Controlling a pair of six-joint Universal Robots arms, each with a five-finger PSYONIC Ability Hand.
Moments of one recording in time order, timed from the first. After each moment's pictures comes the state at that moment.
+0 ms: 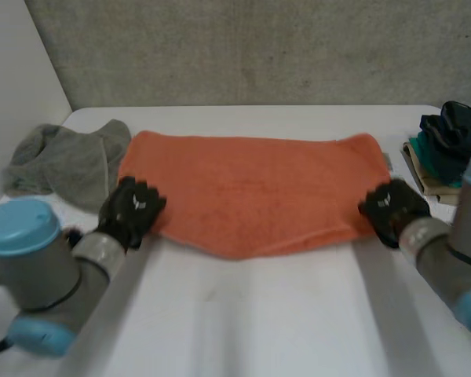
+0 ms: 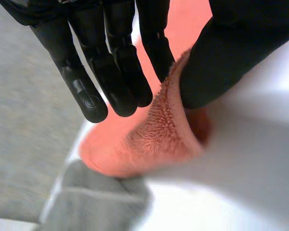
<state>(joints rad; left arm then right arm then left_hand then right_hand) 4.37 -1.97 -1.88 3.62 -1.42 3.97 1.84 -1.19 1.68 -0.05 1.50 2.20 1.15 1.20 1.19 1.20 0.99 0.98 1.18 1.19 1.19 1.00</state>
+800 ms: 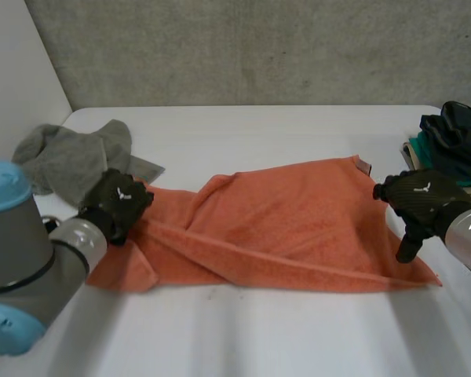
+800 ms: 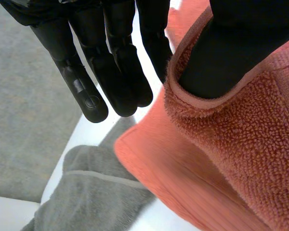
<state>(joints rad) 4.38 -1.86 -1.76 3.32 -1.47 3.94 1.70 -1.41 1.72 0.12 1.32 2.56 1.15 1.20 1.19 1.20 0.99 0.34 0.40 0.38 0.39 0.21</state>
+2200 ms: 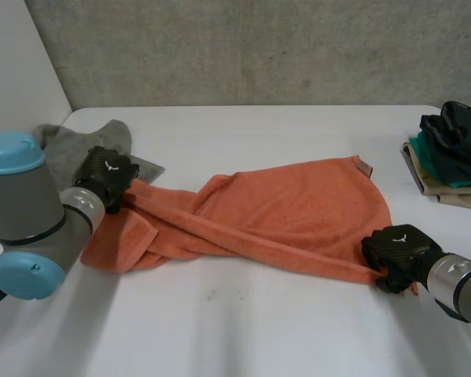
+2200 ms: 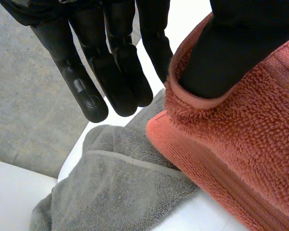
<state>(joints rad) 4.42 -2.03 -1.53 3.31 -1.54 3.87 1.62 -1.20 1.87 -0.01 1.17 2.51 1.15 1.20 1.19 1.20 0.99 0.92 1.08 1.08 1.08 0.87</state>
